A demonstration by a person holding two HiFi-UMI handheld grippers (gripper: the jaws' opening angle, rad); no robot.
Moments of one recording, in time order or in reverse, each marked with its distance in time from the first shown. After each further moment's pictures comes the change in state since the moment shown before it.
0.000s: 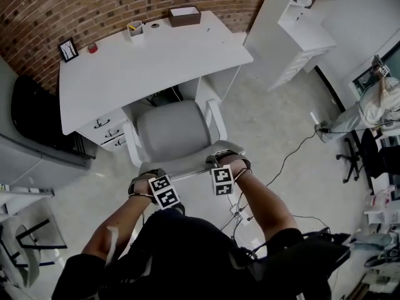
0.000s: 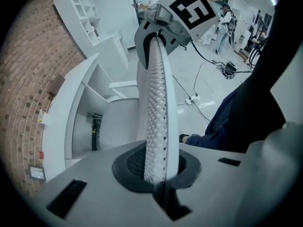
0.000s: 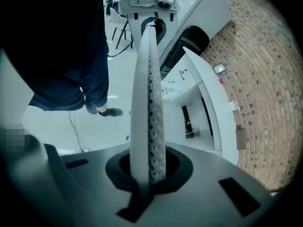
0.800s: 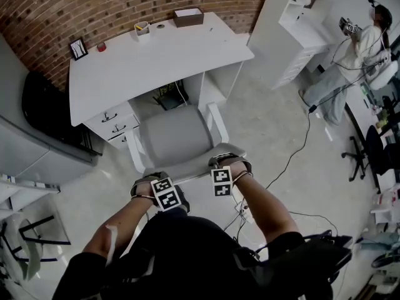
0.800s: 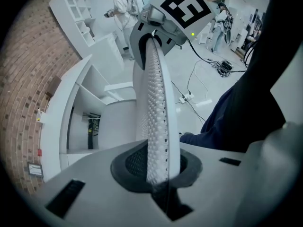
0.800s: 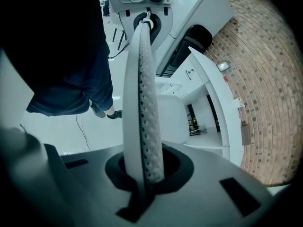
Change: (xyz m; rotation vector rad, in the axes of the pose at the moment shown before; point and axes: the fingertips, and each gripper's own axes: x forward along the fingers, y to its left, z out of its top) left arm -0.013 -0.072 -0.016 0.021 0.013 -0.021; right arm -0.022 0.063 0.023 0.039 0.019 0.047
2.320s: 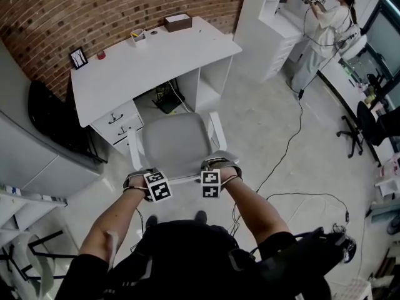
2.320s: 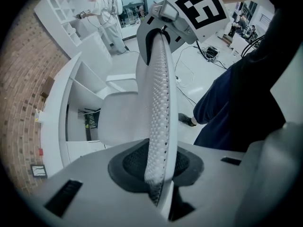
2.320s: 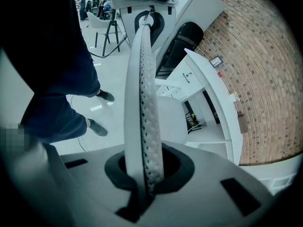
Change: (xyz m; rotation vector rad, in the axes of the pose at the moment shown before) left arm -0.035 -0.046 -0.124 0.134 0.084 -0.047; right arm -0.016 0.074 0.126 0.206 0.057 -0.052
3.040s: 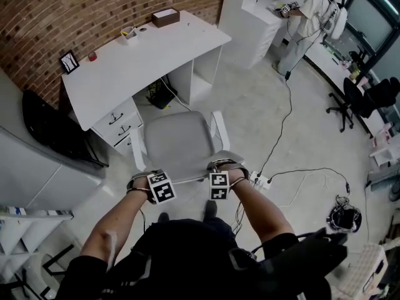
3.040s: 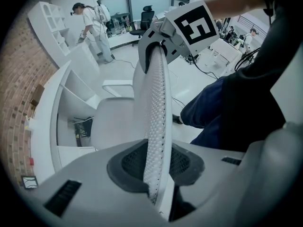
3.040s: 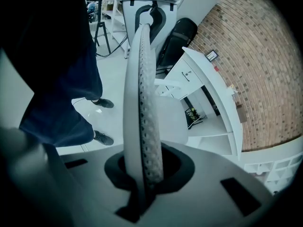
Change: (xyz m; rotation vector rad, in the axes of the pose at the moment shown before) left arm -0.020 -0.035 -0.063 0.139 -0.103 -0.107; right arm -0.014 0.054 0.063 0.143 0.059 -0.011
